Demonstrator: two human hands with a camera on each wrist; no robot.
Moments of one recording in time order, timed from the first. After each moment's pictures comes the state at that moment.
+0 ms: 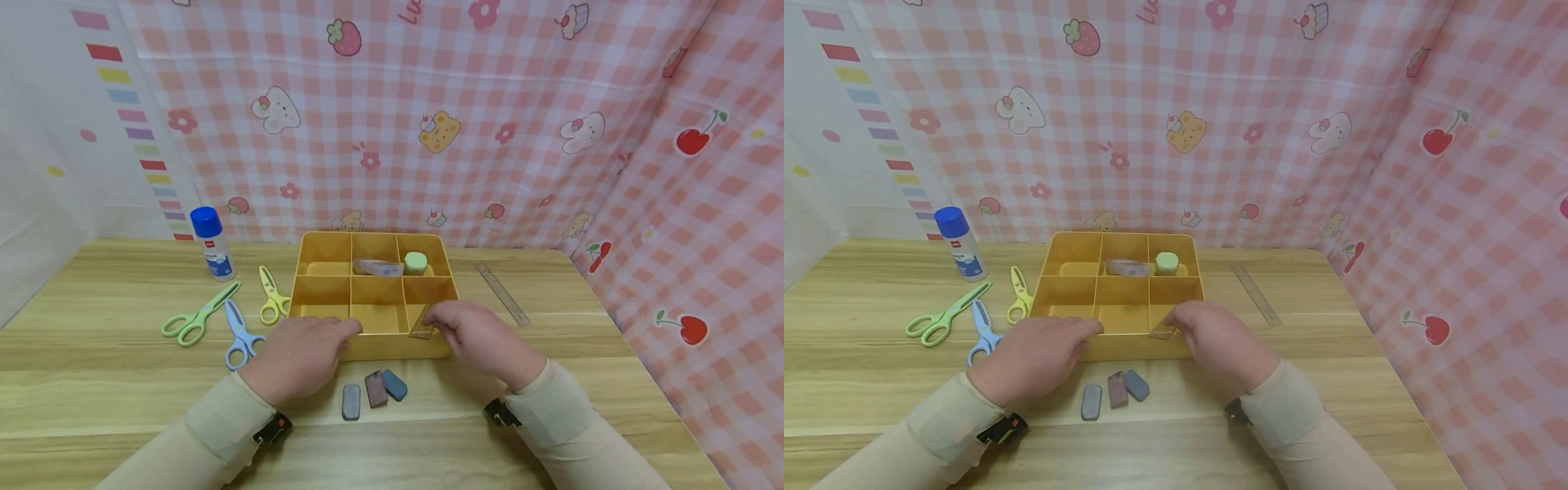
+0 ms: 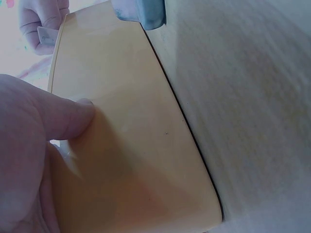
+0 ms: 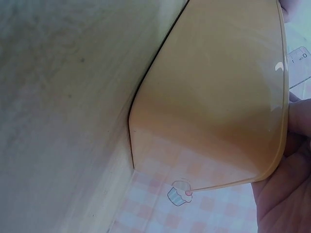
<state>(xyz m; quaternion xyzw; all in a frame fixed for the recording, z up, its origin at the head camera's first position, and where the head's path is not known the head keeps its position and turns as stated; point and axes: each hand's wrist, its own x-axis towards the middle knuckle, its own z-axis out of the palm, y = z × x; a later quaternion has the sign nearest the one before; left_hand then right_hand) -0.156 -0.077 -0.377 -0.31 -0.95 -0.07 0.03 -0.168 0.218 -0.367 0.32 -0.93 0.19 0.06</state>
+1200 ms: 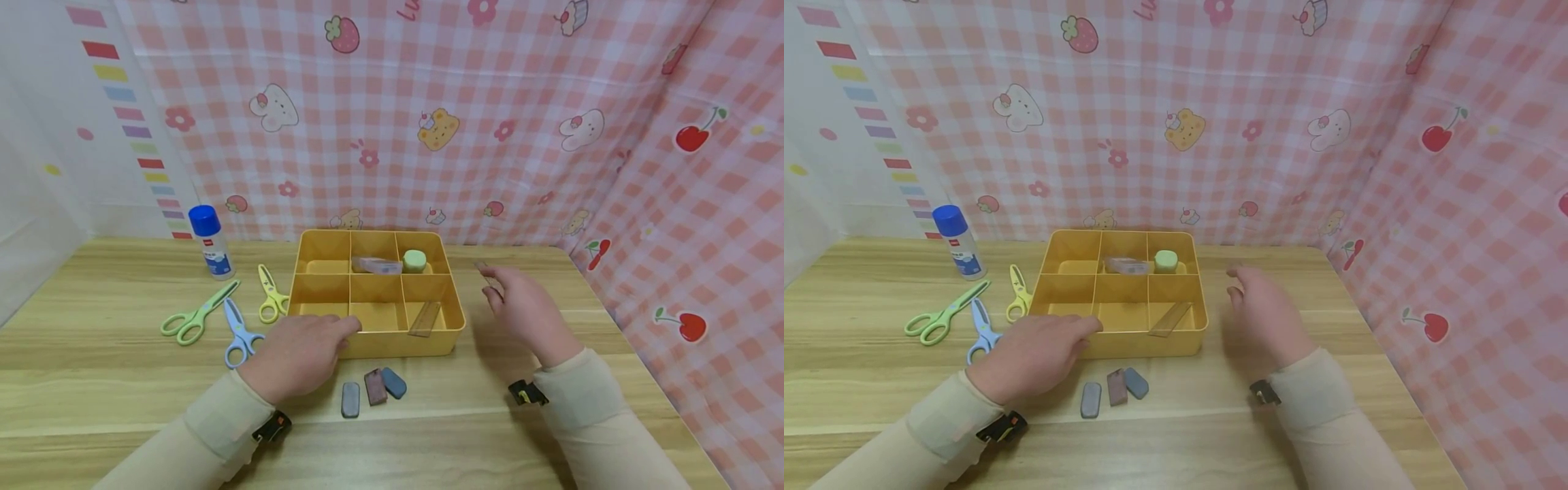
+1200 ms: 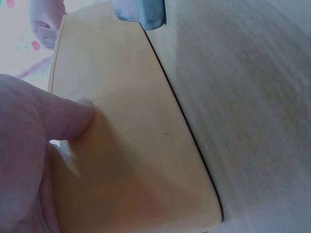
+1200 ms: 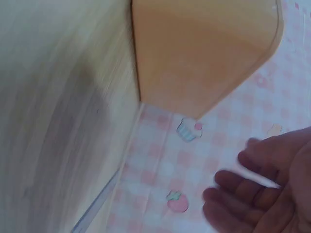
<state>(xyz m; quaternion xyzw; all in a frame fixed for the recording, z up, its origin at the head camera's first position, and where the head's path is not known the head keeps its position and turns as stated) -0.157 -0.077 -0.378 -0.31 -0.95 -0.07 0.04 -0.183 0.268 -0.346 0.11 -0.97 0.18 0.09</state>
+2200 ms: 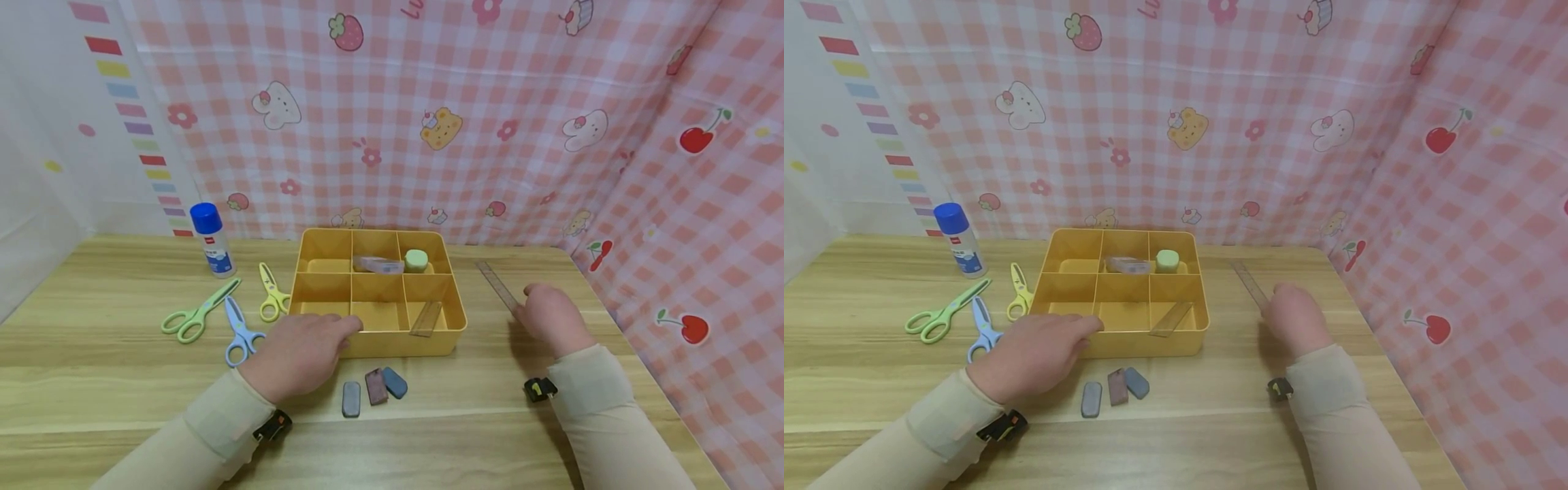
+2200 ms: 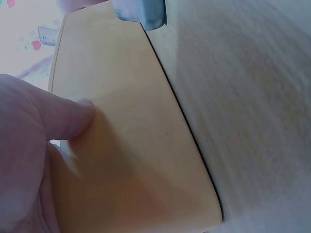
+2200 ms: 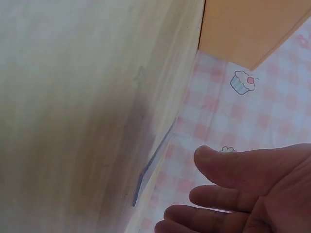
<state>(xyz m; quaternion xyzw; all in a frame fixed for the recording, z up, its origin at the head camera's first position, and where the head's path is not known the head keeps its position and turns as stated) -0.158 -0.078 -0.379 -0.31 -0.95 -0.06 0.04 -0.200 0.315 -0.362 -0.02 -0.99 0.07 -0.07</state>
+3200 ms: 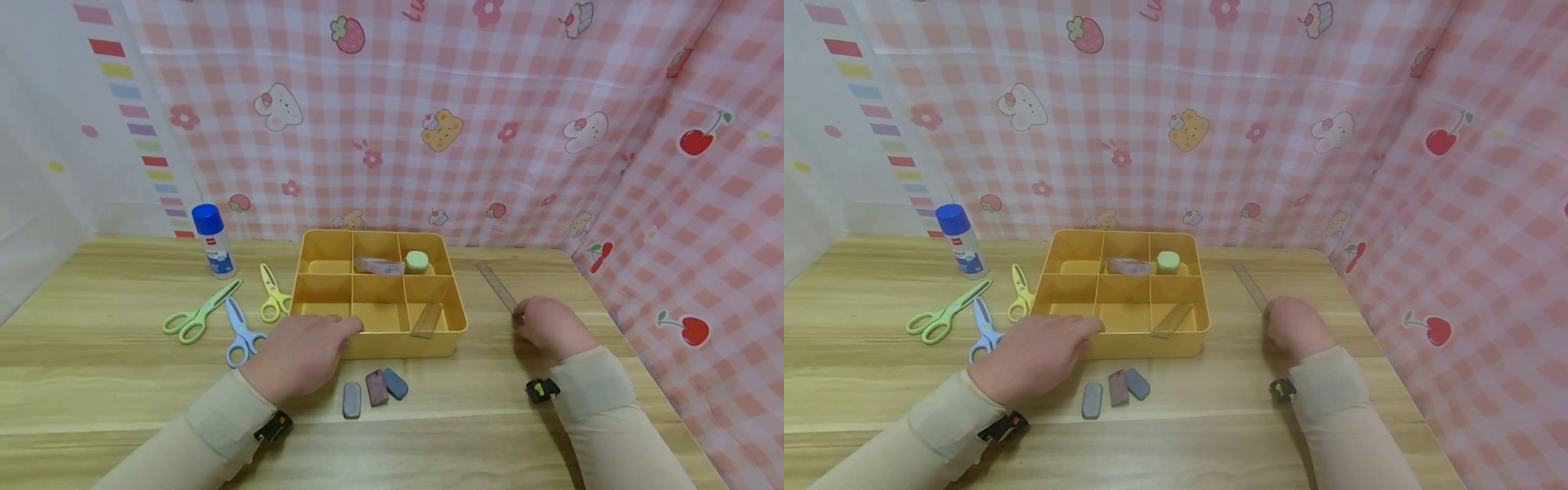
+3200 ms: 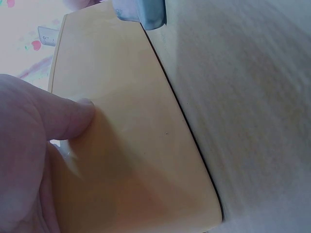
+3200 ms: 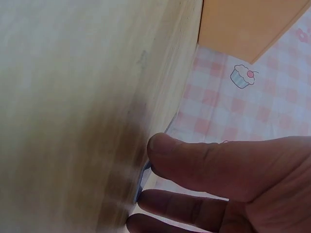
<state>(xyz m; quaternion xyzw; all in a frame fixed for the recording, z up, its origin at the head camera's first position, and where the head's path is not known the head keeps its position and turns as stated) -0.156 -0.077 -0.376 -0.30 -0.95 -0.06 0.03 -0.198 0.324 -0.372 0.06 -0.99 0.05 -0.10</state>
